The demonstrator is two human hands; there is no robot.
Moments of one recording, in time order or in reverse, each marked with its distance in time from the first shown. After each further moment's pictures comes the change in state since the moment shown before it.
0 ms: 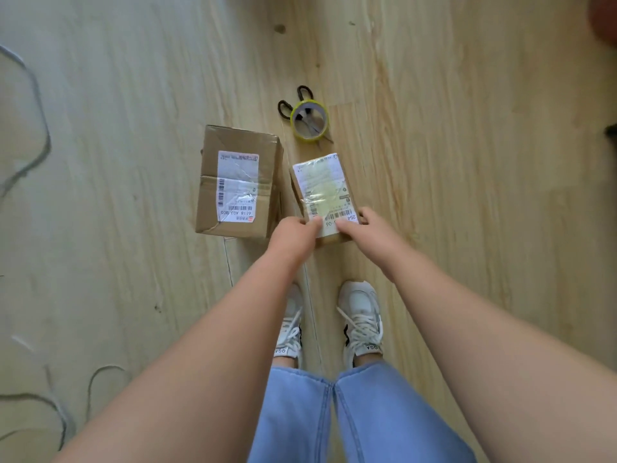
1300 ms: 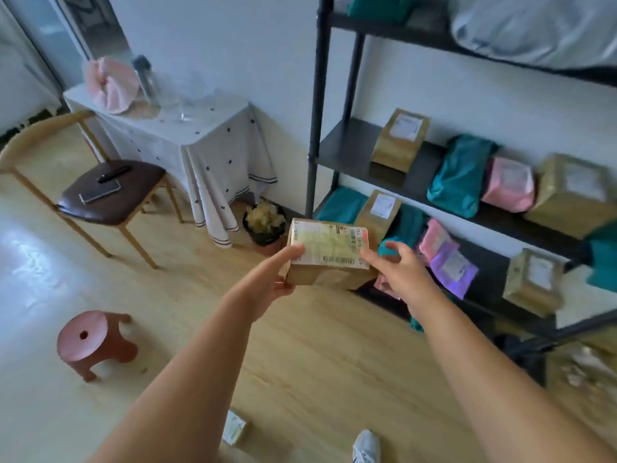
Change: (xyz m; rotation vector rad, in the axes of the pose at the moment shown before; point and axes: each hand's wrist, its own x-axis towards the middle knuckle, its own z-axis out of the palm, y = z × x) left_hand -0.584 0.333 0.075 0.330 -0.769 0.662; right_hand -0.651 -0.030 -0.314 0.760 0.991 -0.261
